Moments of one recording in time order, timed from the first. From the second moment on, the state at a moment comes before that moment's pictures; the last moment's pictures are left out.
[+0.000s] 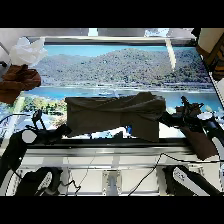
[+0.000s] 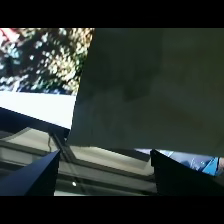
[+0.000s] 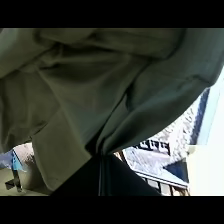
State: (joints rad) left arm 0.04 -0.68 0.34 1.18 -0.90 -1.82; right arm -0.35 -1.09 0.55 -0.77 1.01 1.08
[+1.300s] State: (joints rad) left arm 0.04 -0.66 0.59 0.17 -0.64 -1.15; right arm -0.52 -0.67 0.67 -0.66 1.29 1.15
